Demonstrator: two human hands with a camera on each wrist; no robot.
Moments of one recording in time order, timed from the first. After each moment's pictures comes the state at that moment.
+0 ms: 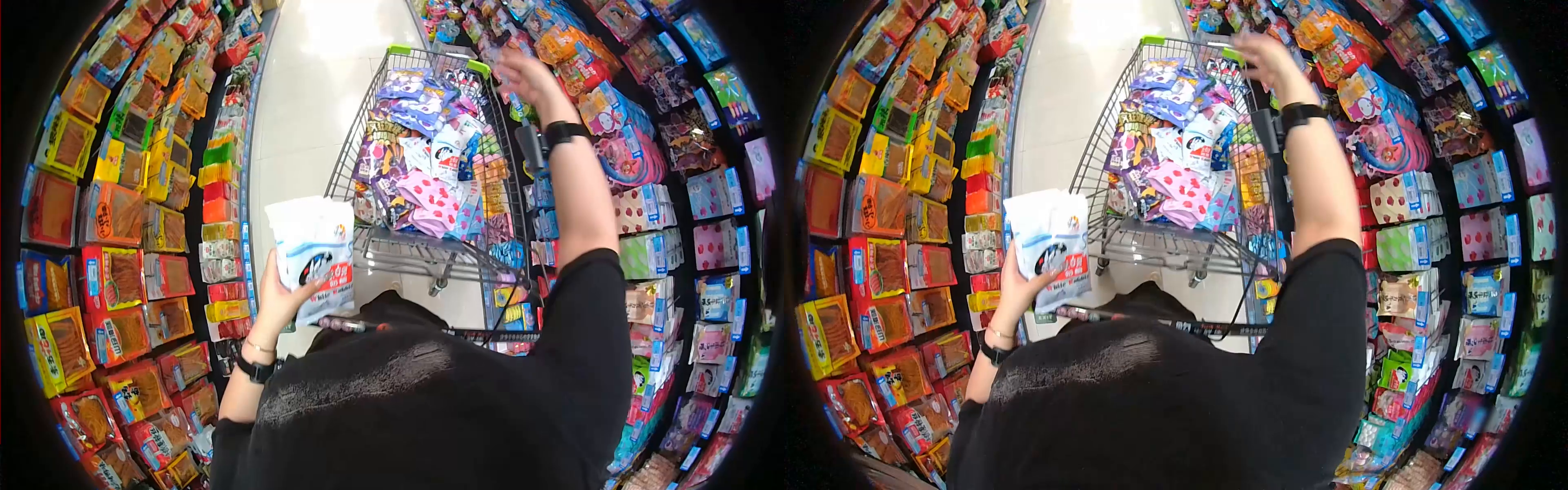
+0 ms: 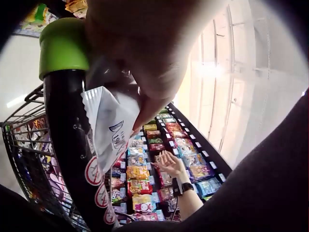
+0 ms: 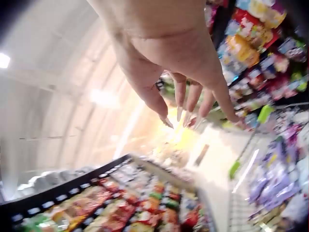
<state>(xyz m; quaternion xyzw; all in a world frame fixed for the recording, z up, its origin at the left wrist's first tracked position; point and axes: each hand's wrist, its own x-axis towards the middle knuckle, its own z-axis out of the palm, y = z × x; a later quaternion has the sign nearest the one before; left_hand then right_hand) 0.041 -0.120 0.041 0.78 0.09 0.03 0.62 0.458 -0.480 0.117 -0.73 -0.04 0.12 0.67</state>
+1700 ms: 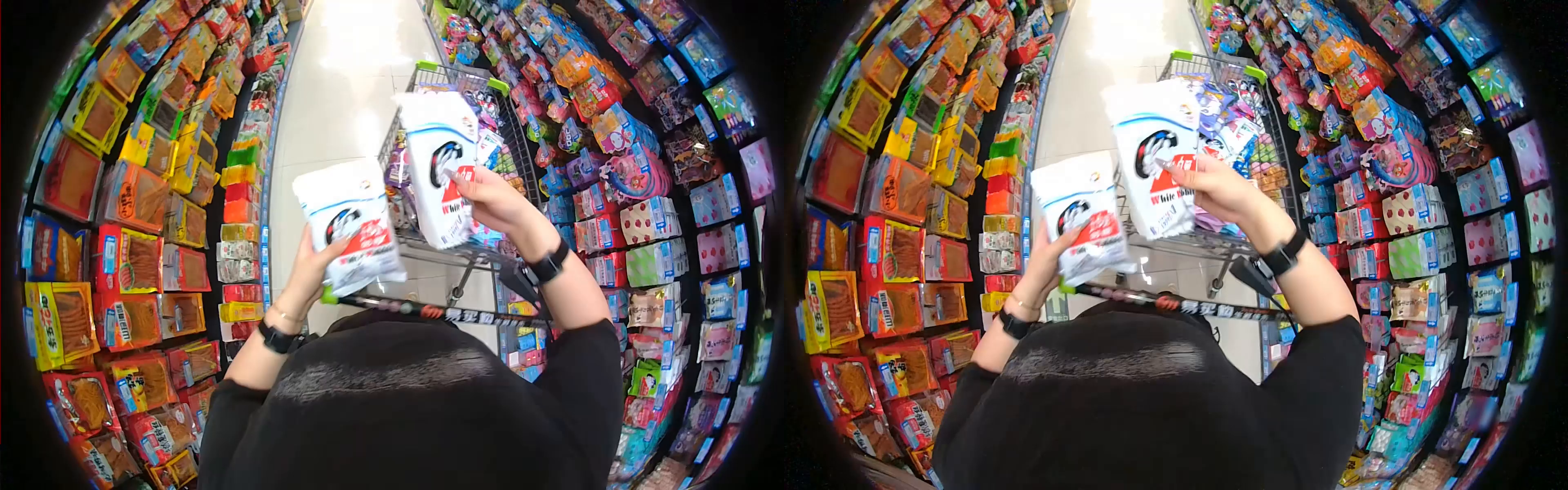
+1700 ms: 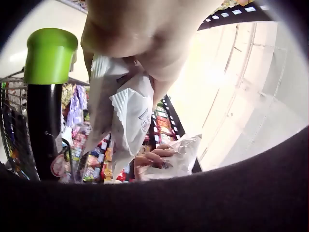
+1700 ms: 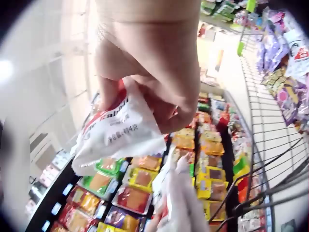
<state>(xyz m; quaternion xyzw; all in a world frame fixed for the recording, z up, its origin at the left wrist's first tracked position) 0.053 -0.092 0.037 0.51 0.12 0.01 0.85 0.204 -0.354 0.105 -0.46 -0.19 0.43 0.75</state>
